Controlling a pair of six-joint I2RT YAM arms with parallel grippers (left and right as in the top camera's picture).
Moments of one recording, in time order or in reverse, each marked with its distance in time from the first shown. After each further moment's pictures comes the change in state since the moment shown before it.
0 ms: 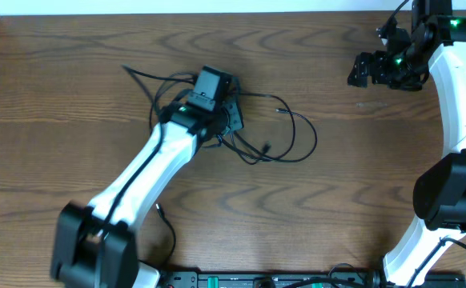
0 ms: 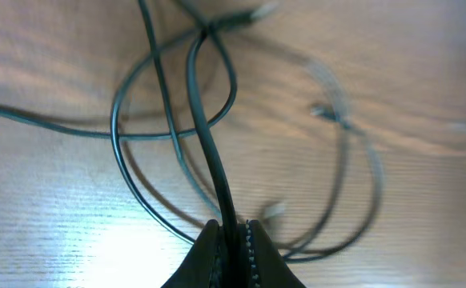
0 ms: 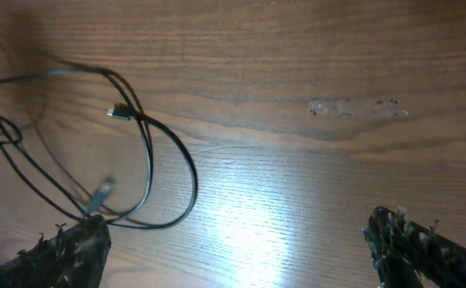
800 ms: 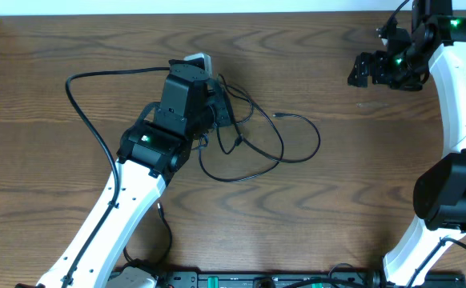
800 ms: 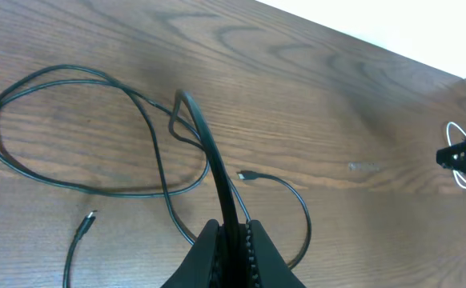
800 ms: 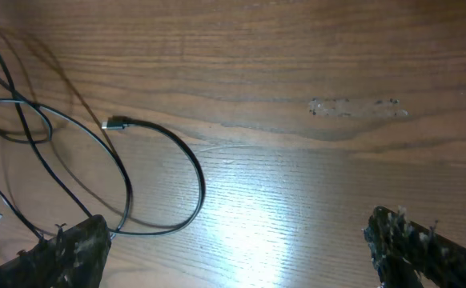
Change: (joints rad) left arm 0.000 -0.276 0.000 0.029 -0.050 0.061; right arm 0.001 0.000 0.000 0.000 0.000 0.000
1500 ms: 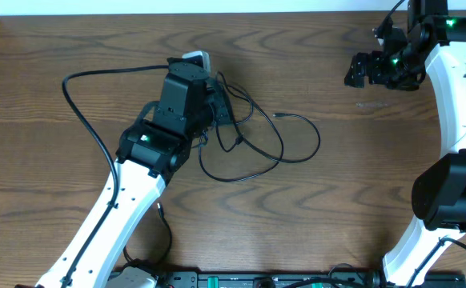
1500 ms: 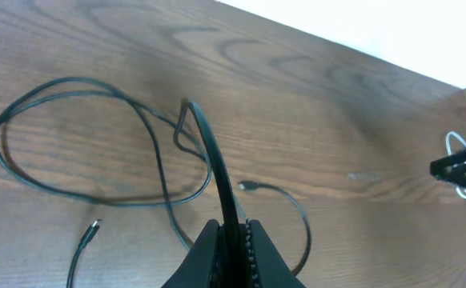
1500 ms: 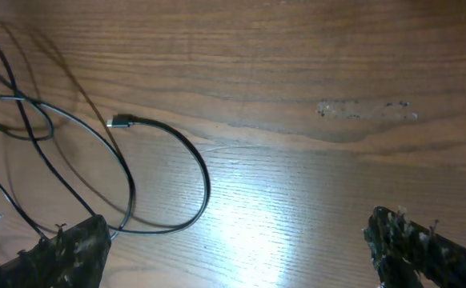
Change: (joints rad) left arm 0.000 -0.001 0.022 0.008 -0.021 0.000; right arm 0.017 0.000 0.000 0.001 0.000 0.000
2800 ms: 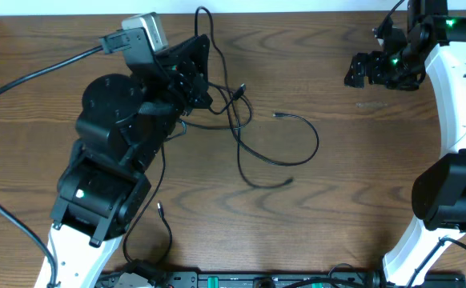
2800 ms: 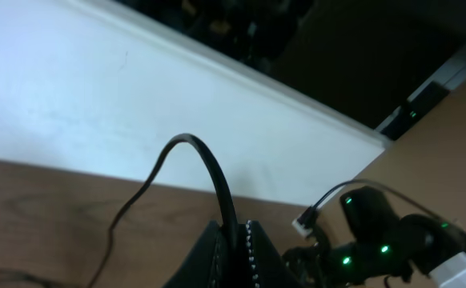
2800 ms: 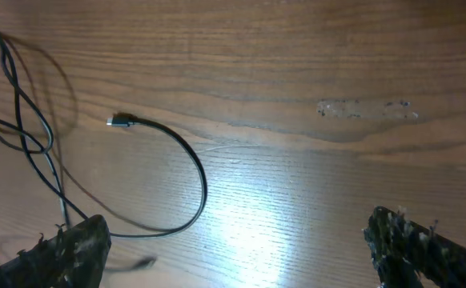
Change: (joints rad) left arm 0.000 -0.229 0.161 0.195 -0.004 0.000; right arm 0.000 0.000 0.000 -0.001 0.000 0.000
